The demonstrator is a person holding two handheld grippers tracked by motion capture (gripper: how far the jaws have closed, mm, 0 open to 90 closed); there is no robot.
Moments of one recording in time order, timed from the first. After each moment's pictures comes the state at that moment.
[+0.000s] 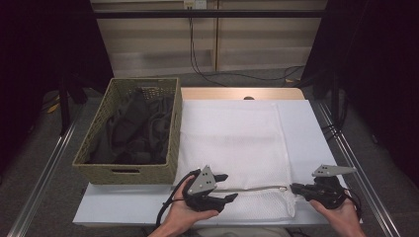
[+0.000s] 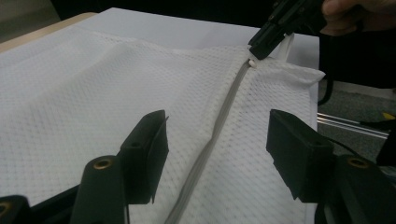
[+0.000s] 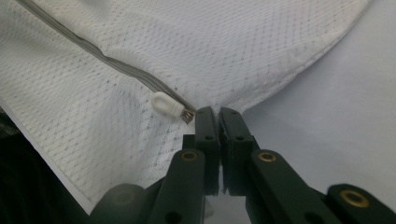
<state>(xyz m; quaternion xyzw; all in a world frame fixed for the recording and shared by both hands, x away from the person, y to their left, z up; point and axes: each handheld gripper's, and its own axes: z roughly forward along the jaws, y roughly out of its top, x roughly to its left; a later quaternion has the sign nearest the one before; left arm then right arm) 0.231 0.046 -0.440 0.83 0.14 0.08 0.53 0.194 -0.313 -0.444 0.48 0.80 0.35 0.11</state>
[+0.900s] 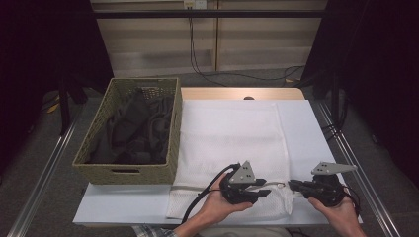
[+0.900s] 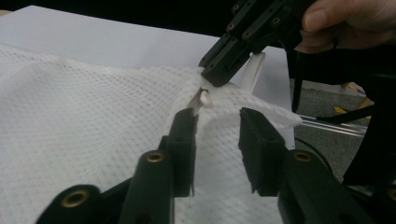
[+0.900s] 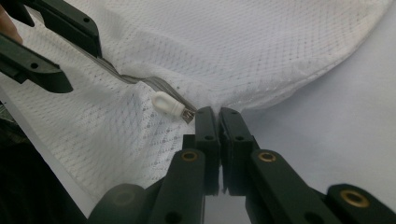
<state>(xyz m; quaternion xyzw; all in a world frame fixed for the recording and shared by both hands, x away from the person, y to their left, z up) 0.245 -0.040 -0.445 0.85 0.09 0.00 0.52 0.197 -0.307 -0.436 0.46 0.80 0.37 0.12</state>
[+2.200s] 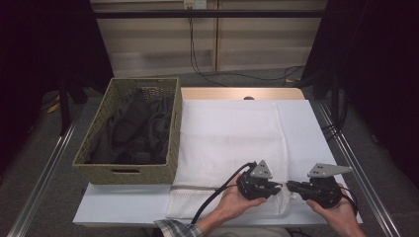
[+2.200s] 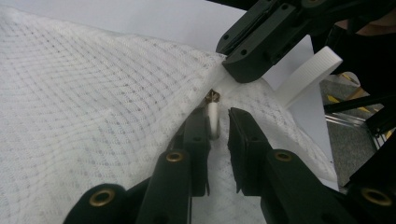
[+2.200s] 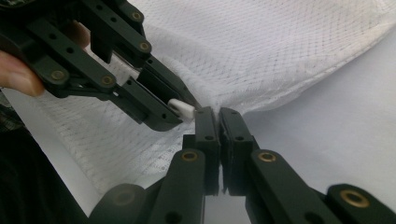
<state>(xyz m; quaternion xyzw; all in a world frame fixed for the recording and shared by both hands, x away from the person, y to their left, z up) 0.263 -0.087 -0.476 0.87 0.11 -0.04 0.47 0.195 -0.301 -0.436 0.43 0.82 0.36 0.13</state>
